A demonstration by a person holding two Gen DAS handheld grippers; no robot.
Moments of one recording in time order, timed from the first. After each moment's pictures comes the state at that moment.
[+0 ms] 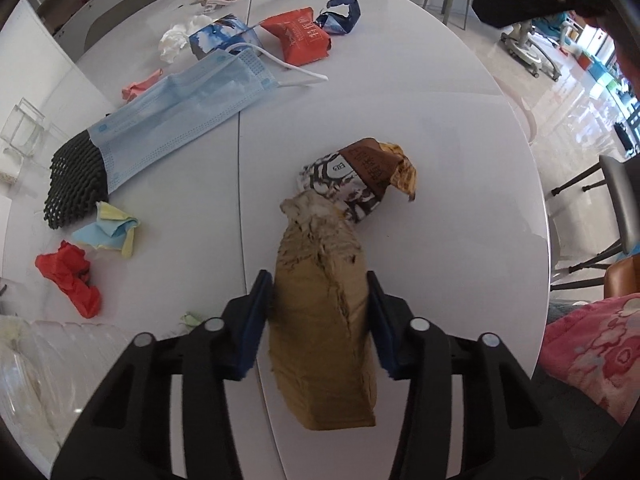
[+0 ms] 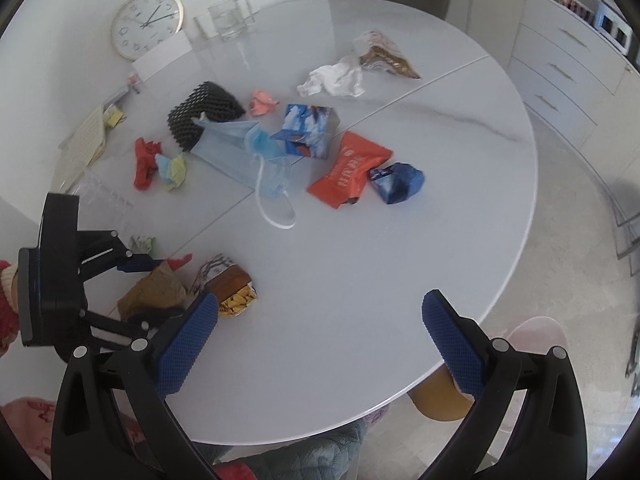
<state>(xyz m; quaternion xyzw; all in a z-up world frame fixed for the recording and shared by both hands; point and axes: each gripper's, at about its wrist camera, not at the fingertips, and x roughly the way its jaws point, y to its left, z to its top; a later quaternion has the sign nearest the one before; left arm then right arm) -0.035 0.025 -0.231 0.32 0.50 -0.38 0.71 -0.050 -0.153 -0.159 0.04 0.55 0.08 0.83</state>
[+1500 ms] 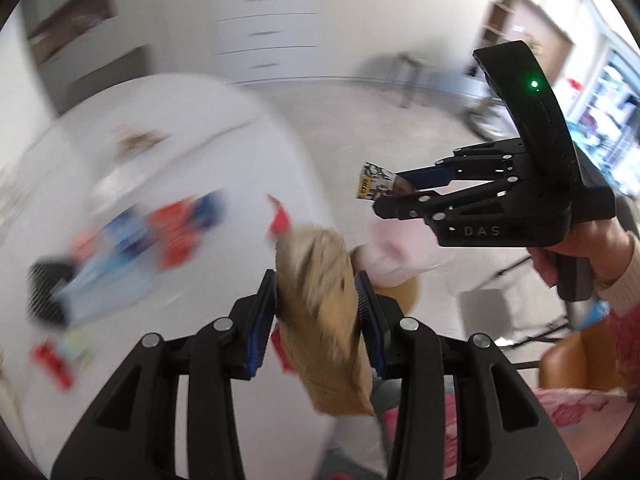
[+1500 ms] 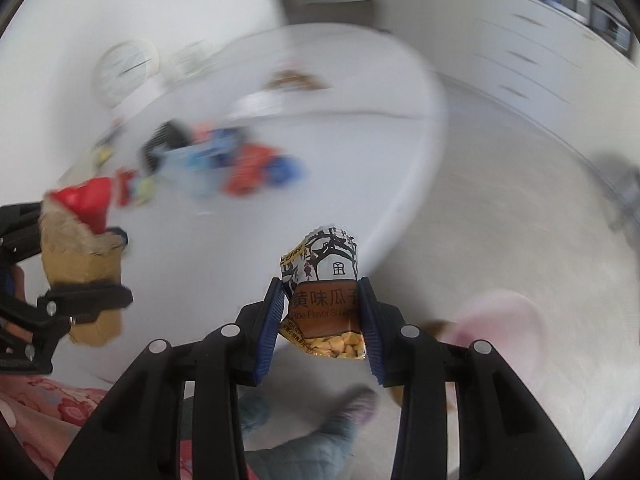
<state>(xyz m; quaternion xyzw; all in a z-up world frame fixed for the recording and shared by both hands) -0.106 -0.144 -0.103 0.22 0.44 -0.46 0.74 -0.153 -0.321 -0.125 0.11 0.50 -0.02 0.86</state>
